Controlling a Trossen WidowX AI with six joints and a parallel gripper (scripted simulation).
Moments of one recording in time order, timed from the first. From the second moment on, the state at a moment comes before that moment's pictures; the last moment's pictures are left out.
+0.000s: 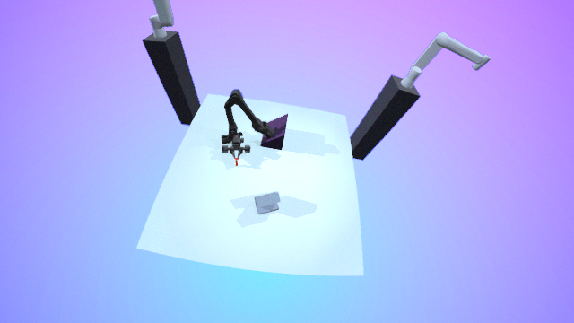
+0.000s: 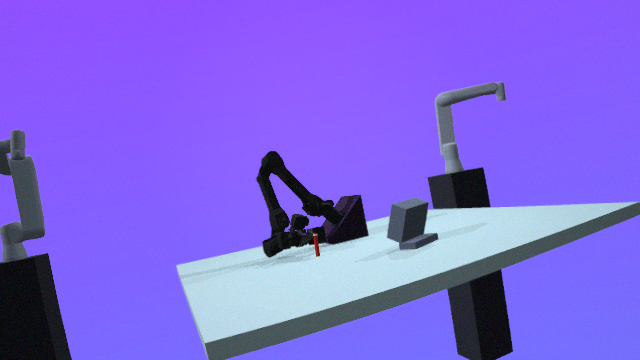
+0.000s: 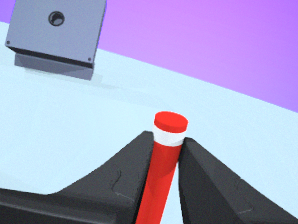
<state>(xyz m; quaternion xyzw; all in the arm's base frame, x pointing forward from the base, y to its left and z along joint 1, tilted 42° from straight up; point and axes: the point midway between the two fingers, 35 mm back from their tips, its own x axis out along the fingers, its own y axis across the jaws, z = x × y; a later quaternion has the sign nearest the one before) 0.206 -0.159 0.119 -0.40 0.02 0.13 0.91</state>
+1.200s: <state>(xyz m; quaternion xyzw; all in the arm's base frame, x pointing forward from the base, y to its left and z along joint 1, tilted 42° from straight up) 0.209 -0.163 0.122 -0.41 0.01 0.13 0.90</state>
